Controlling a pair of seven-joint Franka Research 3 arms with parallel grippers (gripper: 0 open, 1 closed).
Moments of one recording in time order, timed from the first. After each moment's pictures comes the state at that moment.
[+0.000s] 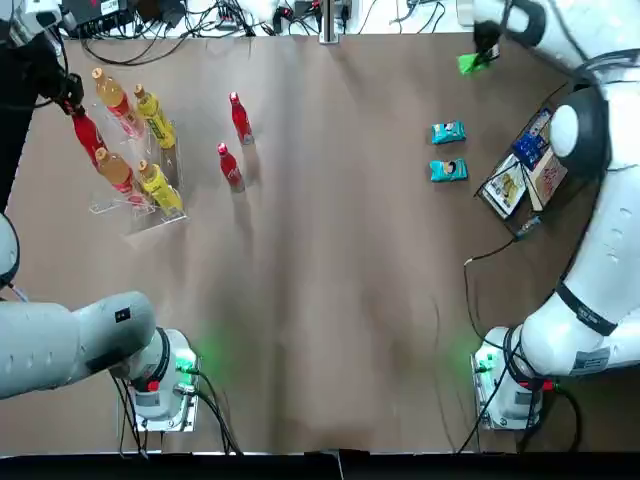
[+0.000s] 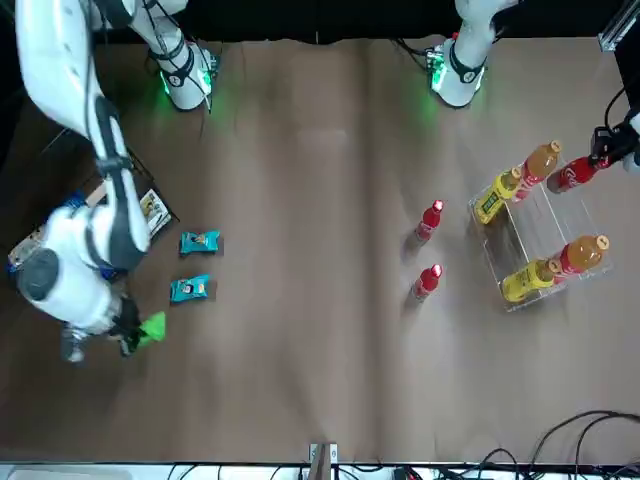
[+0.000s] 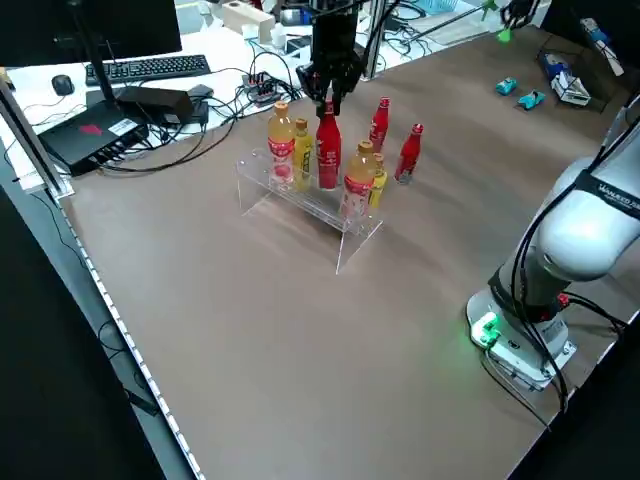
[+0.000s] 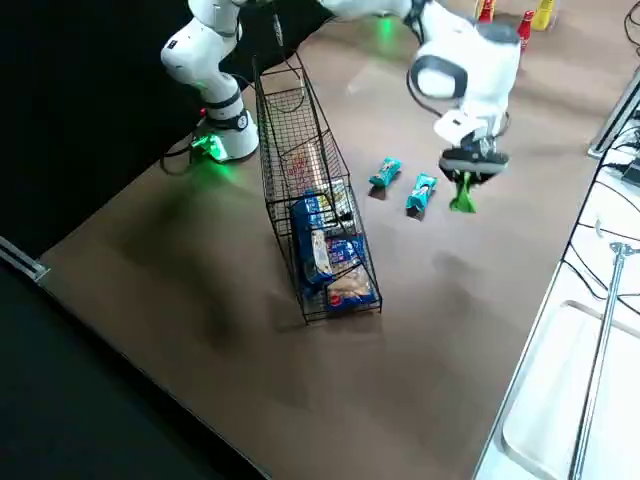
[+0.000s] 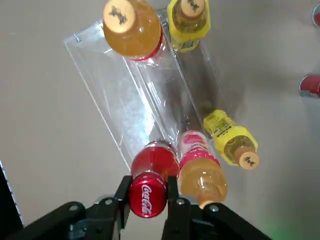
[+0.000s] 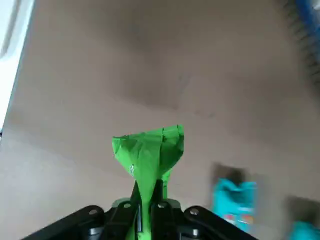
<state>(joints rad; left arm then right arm) 0.32 -0.21 -0.03 -2.08 0.08 1.82 0.41 0.11 0.61 -0.10 -1.46 0.01 2.14 1.28</state>
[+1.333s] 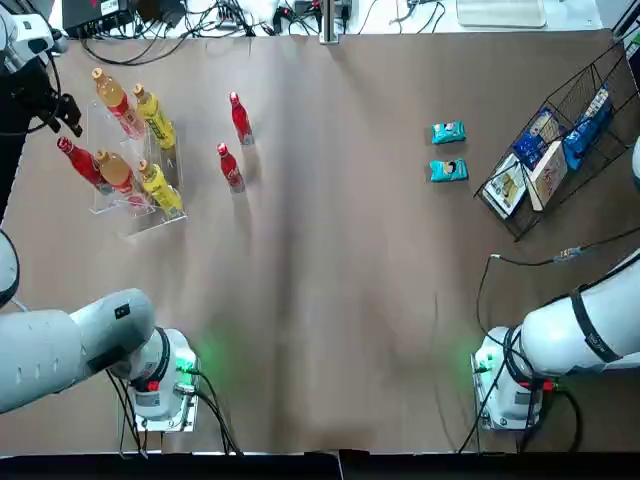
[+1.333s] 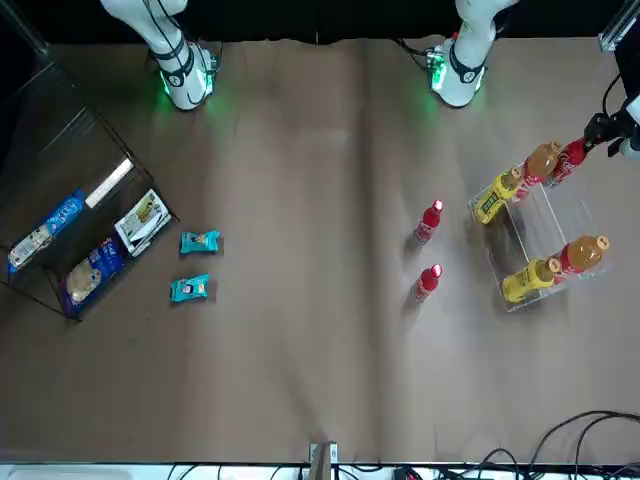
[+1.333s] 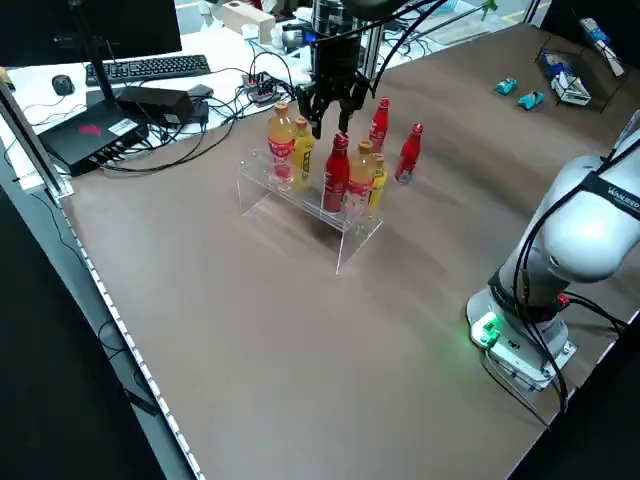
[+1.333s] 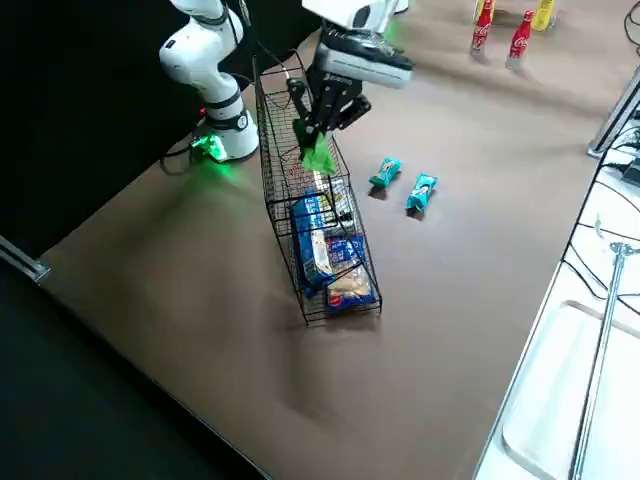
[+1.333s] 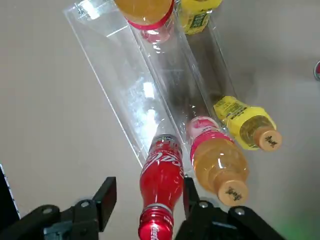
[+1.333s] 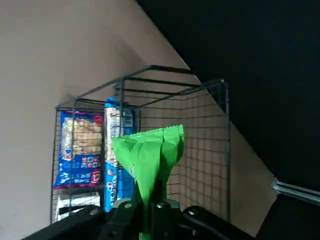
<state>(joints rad) 0.38 -0.29 -0.02 -2.21 0.08 1.89 0.48 0.06 0.17 -0.34 -1.45 -0.40 1.55 0.50</state>
